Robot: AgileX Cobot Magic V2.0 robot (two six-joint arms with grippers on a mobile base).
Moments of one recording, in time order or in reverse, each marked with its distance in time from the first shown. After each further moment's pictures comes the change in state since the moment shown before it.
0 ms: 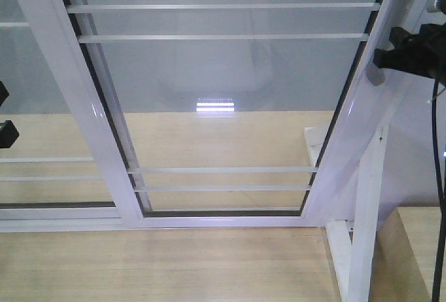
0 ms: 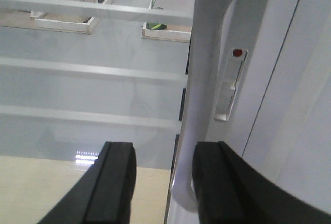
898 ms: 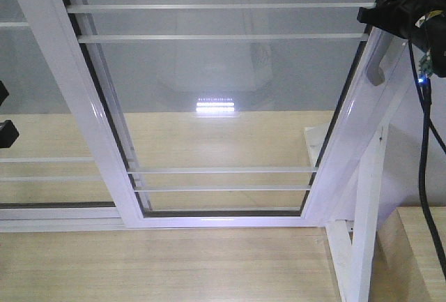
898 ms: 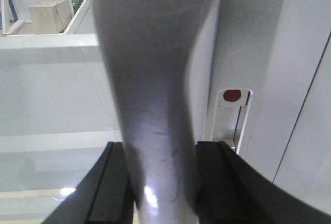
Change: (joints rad) left arm 0.000 0.000 0.000 0.000 -0.003 0.000; right arm -0.026 0.421 -0.402 0.178 -0.004 -0.067
